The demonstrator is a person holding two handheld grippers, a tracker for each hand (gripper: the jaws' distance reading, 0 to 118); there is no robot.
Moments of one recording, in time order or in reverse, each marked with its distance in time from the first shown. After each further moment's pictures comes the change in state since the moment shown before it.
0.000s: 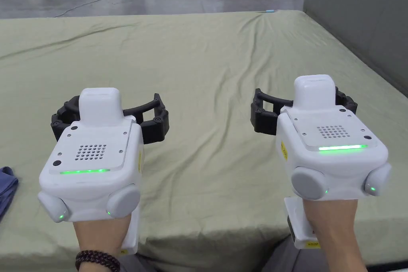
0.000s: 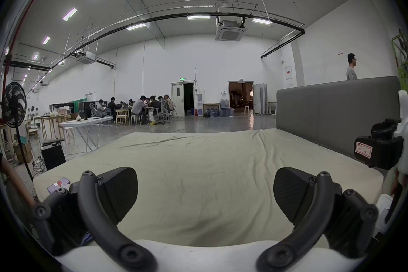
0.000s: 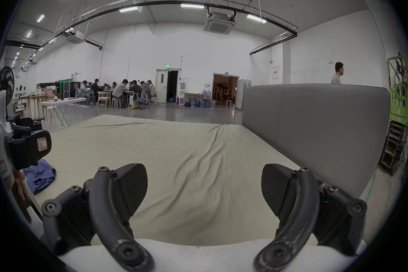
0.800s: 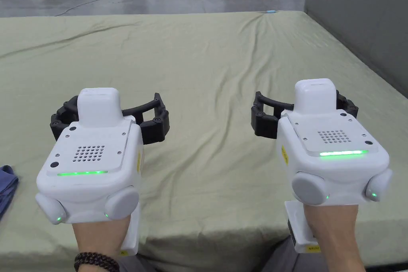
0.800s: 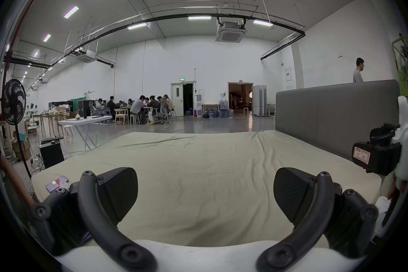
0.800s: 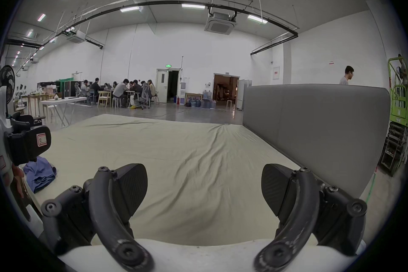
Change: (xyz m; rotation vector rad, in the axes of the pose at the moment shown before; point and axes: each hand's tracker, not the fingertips) left arm -0.003 0.000 0.002 0.006 -0.008 0.017; right arm -0.003 -0.003 0.003 0.001 0.002 0.005
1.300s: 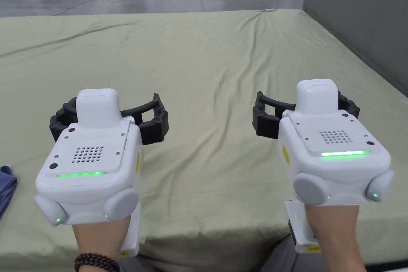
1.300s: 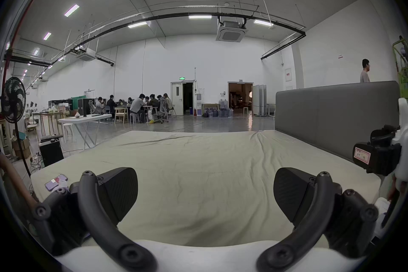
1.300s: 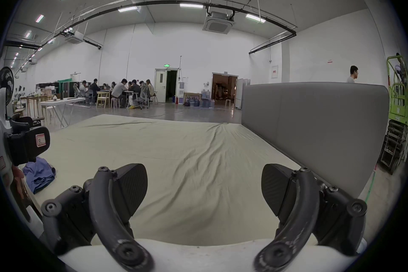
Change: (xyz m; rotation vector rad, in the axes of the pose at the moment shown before) left arm 0.002 -0.001 0.000 -0.005 -0.001 0.008; right arm 0.004 -0.002 0.001 -0.005 -0.009 -0.009
